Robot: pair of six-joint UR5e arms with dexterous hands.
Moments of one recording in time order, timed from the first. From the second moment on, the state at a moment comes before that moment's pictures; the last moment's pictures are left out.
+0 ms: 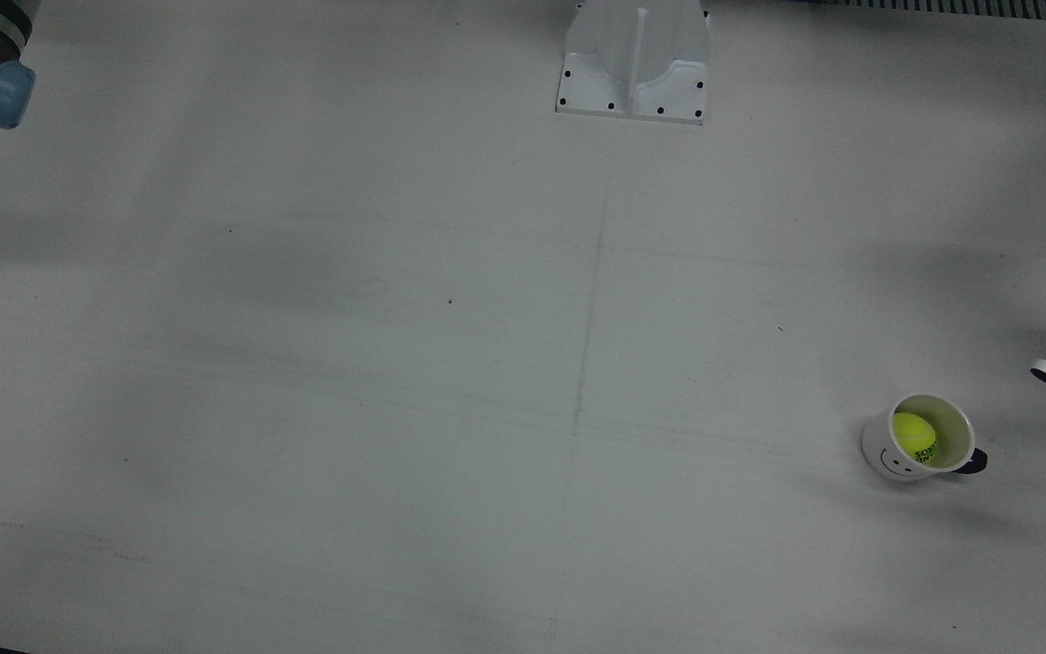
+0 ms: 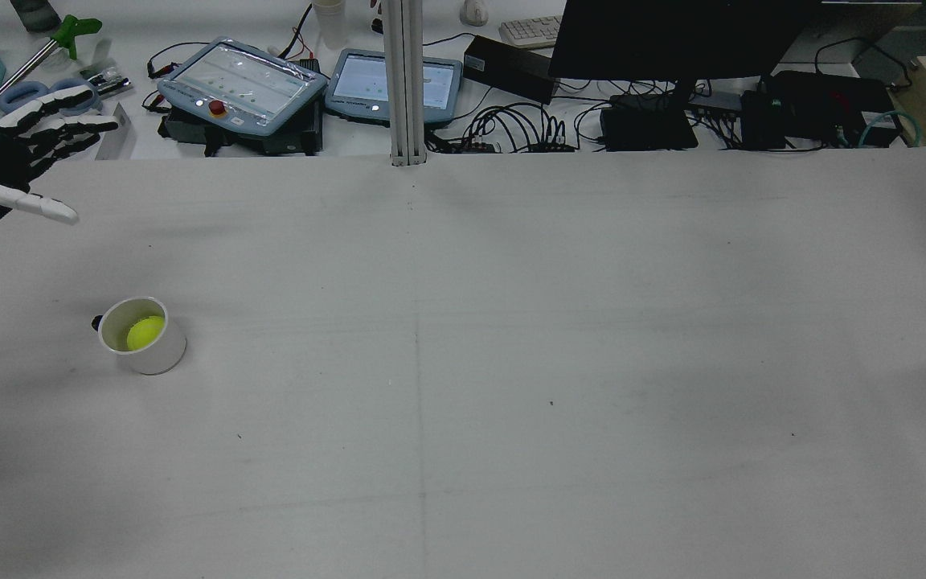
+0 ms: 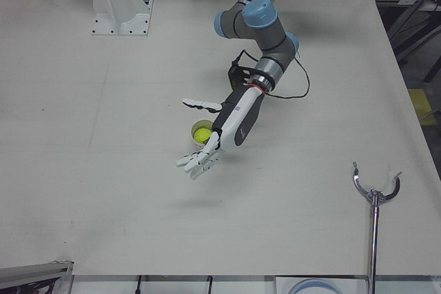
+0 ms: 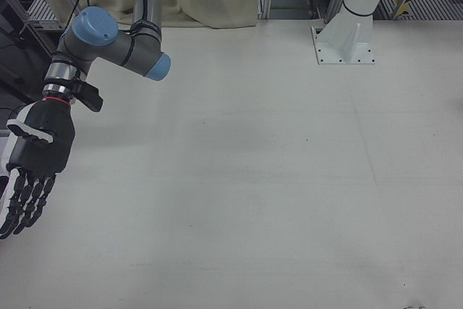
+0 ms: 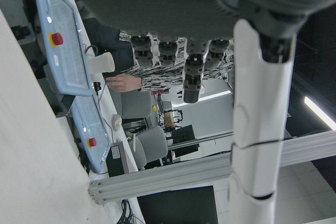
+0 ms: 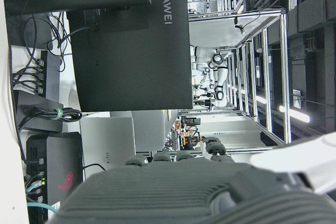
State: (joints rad) left arm -1.02 -1.71 -1.85 0.07 1.41 0.36; right arm 1.46 -1.41 1.43 -3.29 -1.49 0.11
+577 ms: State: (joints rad) left arm -1.19 -1.71 -1.88 0.16 1.45 0.36; right arm 1.46 -1.41 1.43 -3.29 -1.49 0.11
